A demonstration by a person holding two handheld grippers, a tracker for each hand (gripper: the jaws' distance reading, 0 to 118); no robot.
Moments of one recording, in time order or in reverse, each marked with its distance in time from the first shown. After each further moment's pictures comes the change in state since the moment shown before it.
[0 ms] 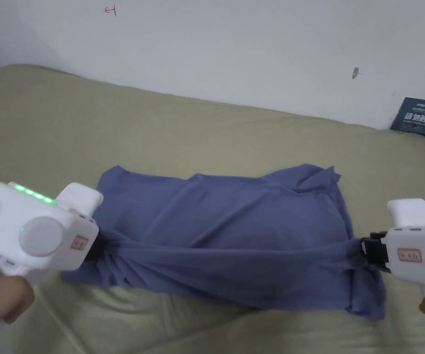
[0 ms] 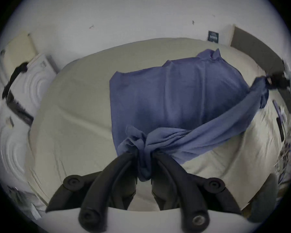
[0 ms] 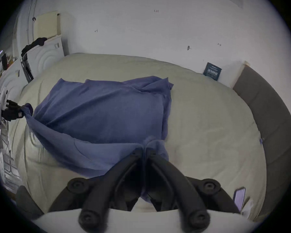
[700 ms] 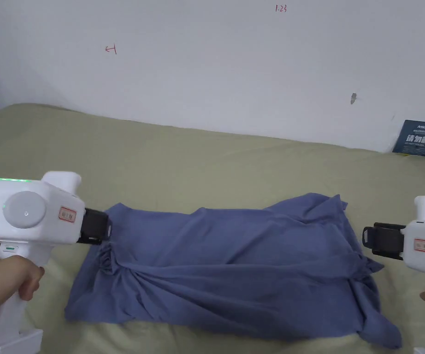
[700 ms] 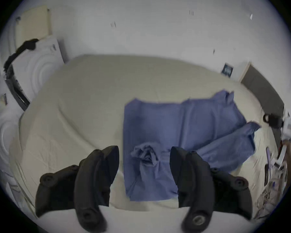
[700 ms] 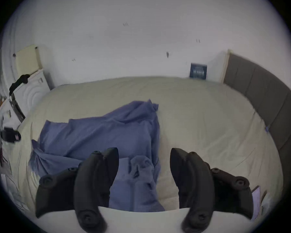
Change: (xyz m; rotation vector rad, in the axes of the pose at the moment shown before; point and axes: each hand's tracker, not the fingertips) left arm -0.048 0.049 0.023 0.194 -0.028 0.334; right arm 0.022 0.025 0.004 0.220 -0.056 -0.200
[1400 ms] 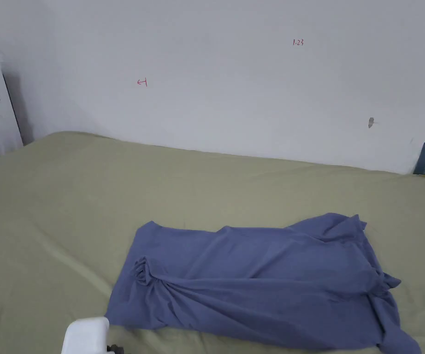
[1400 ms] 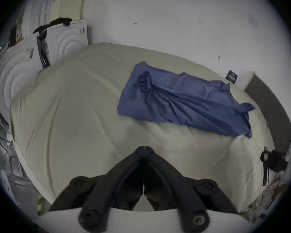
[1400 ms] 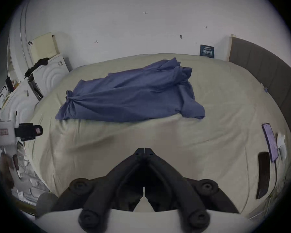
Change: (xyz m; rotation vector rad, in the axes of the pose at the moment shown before) left arm 0.042 -0.179 0.040 -0.017 0.057 0.190; right arm -0.087 -0.165 0.117 -0.168 0.096 -0.058
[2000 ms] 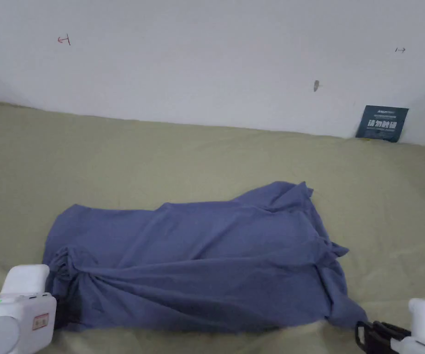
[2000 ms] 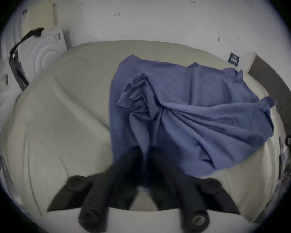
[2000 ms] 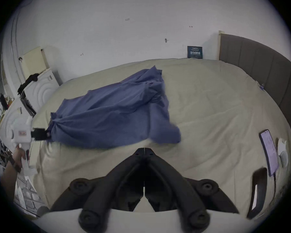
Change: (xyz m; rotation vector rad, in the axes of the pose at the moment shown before) left arm -0.008 0.066 -0.128 -0.074 -0.018 -0.151; right arm 0.086 0.045 -0.038 0.067 -0.034 -0.101
